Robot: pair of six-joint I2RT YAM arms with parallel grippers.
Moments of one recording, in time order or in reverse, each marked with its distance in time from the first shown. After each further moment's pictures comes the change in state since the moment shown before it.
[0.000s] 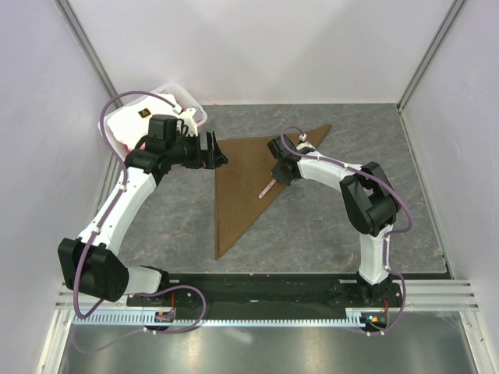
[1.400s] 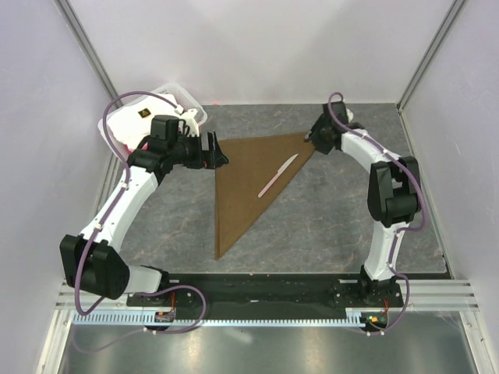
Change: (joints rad) left arm -0.003 0.015 -0.009 0.020 -0.009 0.001; right arm -0.354 -0.009 0.127 0.098 -0.249 -0.427
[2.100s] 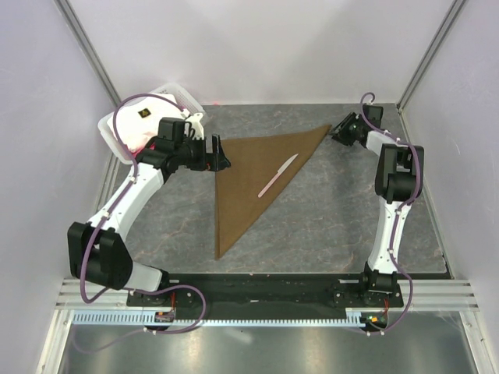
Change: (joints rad) left arm -0.007 0.066 -0.032 0.045 -0.002 0.022; right arm -0.319 0.349 0.169 0.300 -0.376 -0.121
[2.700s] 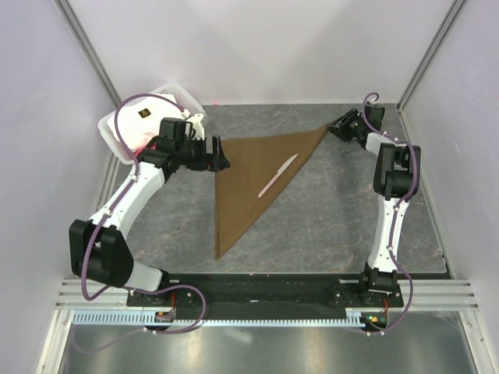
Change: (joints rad) left arm 0.000 0.016 0.000 0.001 -0.026 0.015; right arm -0.029 0.109 0.071 0.189 -0.102 0.122
